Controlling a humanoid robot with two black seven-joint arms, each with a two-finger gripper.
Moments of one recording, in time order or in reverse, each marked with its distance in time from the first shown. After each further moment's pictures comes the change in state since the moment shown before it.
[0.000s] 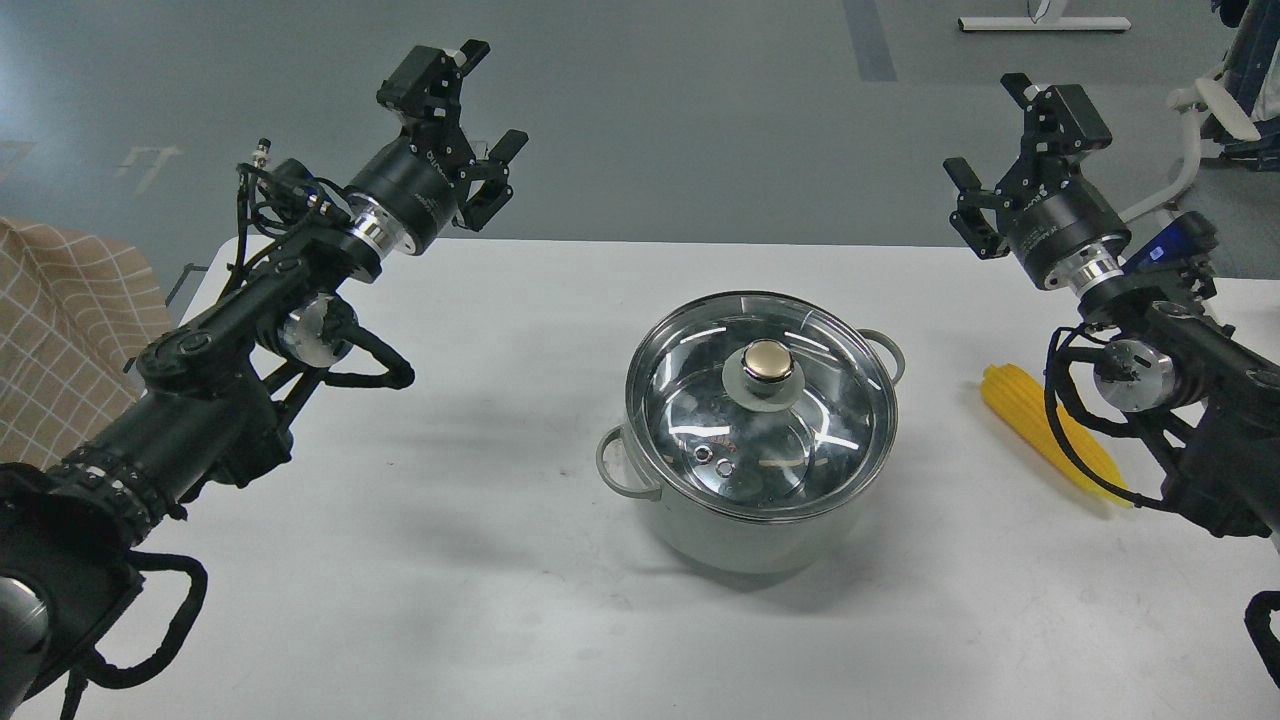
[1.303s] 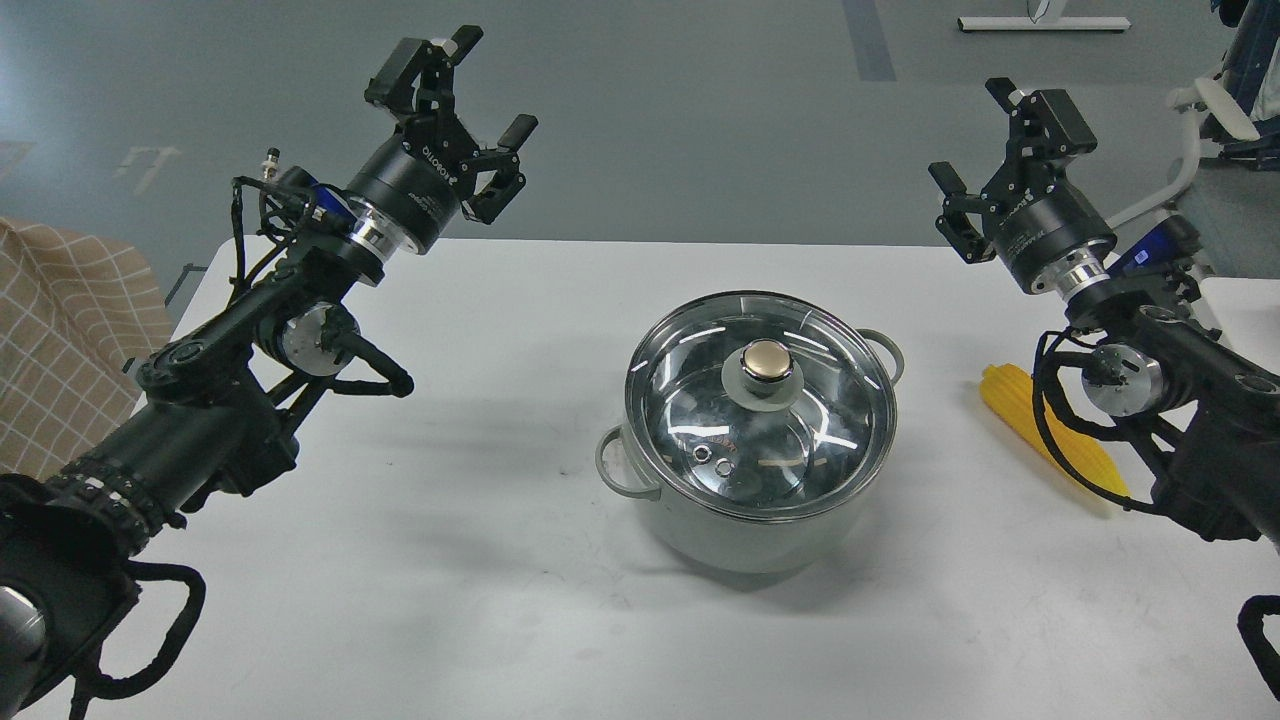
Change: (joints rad) left arm 0.009 0.005 -0.004 -0.047 -0.074 -0.069 -0.077; right arm -0.009 0.008 0.002 0.024 -0.004 -0.002 0.000
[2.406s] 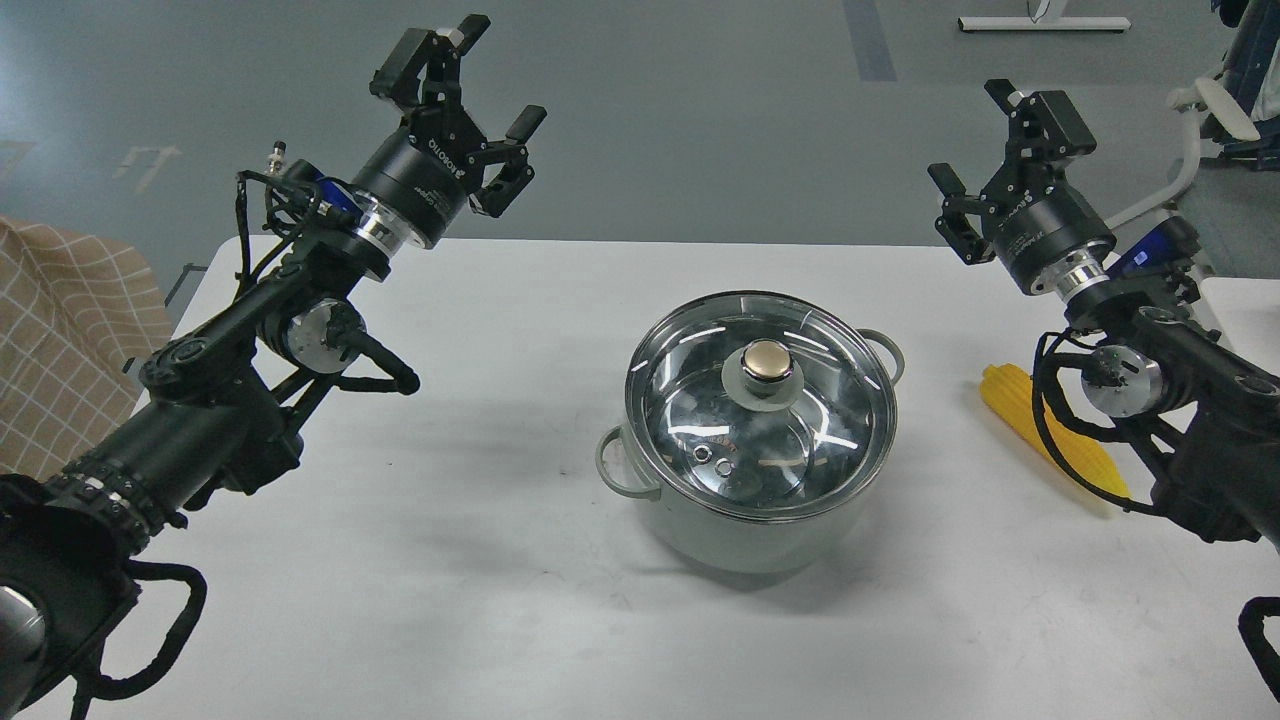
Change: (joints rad) left arm 0.001 0.004 -0.002 -0.041 0.000 0.012 -0.003; right arm -0.003 -0.001 0.000 0.005 0.000 -0.003 0.000
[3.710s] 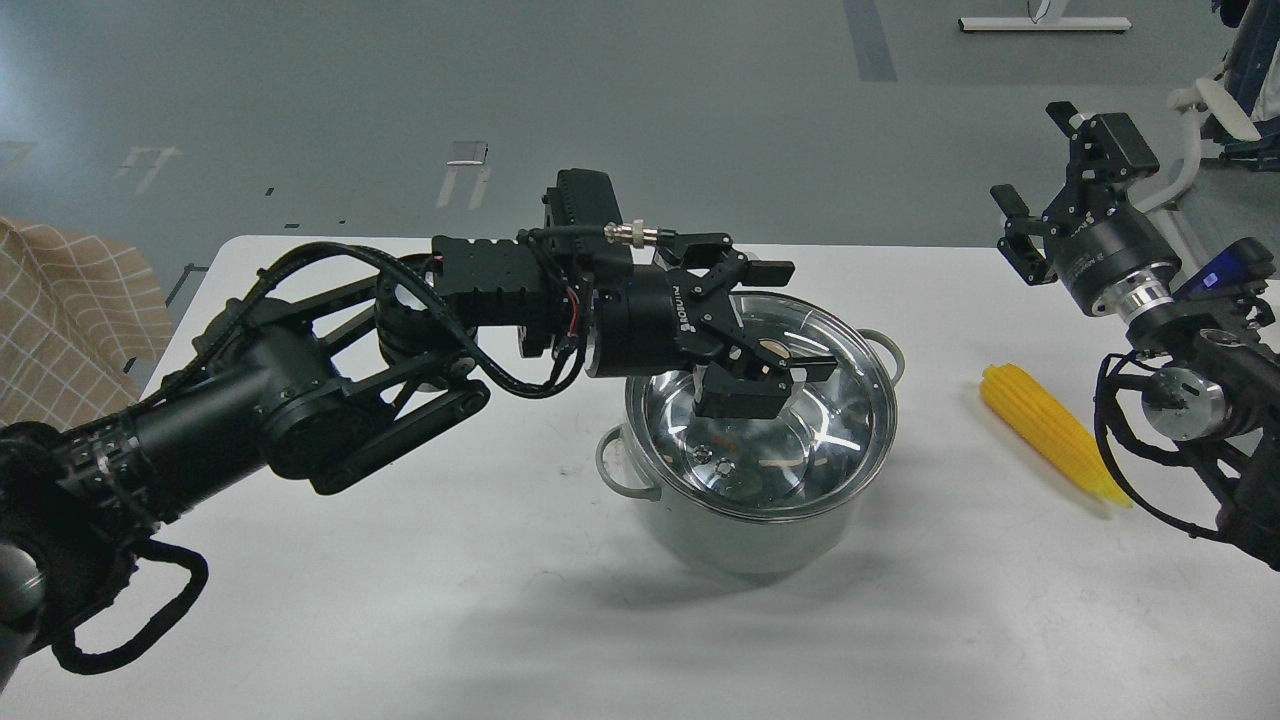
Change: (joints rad) left arm -0.120 -0.024 0.276 -0.446 1.765 0.191 -0.065; right arm -0.055 -0.107 -0.003 0.039 -0.009 -0.037 0.000
